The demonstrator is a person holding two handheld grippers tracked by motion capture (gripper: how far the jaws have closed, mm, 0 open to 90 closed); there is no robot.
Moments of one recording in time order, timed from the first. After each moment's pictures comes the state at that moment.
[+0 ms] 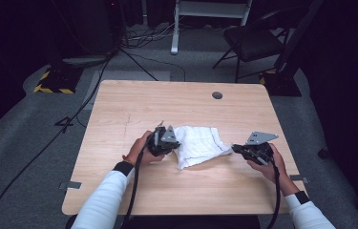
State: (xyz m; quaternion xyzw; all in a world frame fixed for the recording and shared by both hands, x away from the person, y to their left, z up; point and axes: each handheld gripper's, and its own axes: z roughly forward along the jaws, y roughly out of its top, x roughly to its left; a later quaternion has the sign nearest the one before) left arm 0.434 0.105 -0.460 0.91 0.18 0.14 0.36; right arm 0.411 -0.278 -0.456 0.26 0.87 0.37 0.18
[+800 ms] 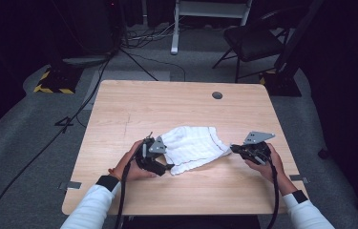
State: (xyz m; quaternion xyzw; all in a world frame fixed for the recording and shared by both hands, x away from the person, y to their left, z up) left arm 0.383 0.106 -0.464 0.91 0.17 0.10 0.36; right arm 0.414 -0.272 -0.461 0.27 0.87 0.36 0.18
